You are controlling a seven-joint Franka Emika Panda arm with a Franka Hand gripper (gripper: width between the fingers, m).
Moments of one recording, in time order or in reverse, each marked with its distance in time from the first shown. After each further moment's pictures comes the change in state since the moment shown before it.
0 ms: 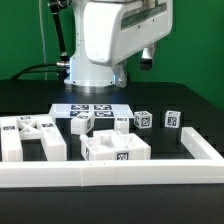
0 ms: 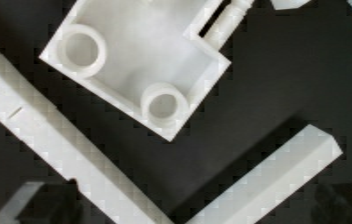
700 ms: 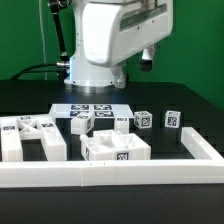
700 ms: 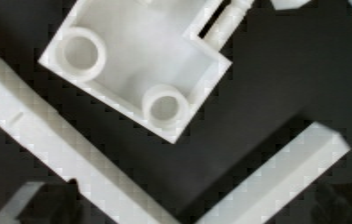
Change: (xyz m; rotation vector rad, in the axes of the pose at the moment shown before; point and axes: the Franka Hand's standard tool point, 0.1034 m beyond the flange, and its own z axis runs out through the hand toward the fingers) arm -0.002 0.002 0.008 -0.022 0.016 0.108
